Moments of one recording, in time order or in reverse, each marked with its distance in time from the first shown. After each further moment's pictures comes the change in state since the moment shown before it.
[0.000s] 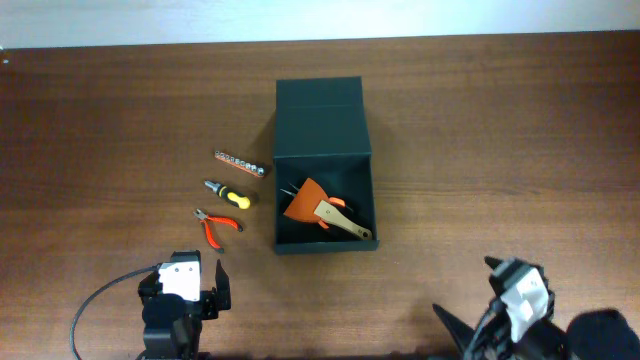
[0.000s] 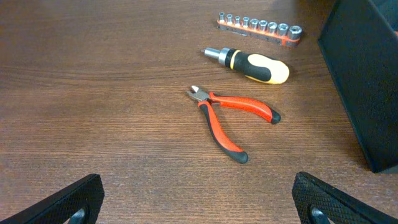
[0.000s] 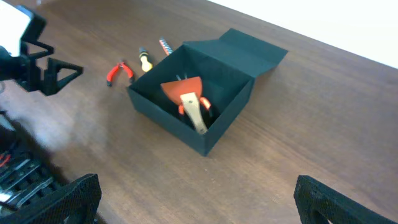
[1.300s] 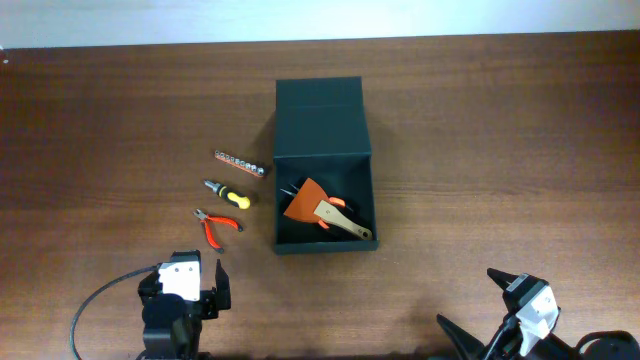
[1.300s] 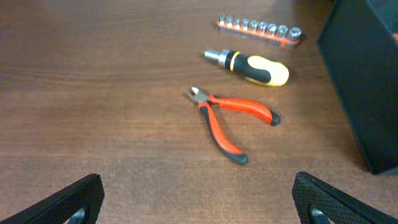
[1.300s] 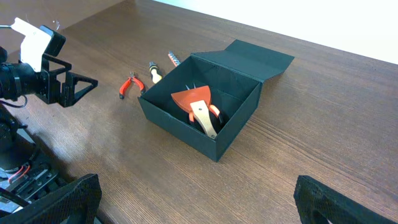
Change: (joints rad) left arm 0.000 0.001 0.000 0.014 0.001 0.000; right arm 0.000 -0.104 -0.044 0.012 -0.023 0.055
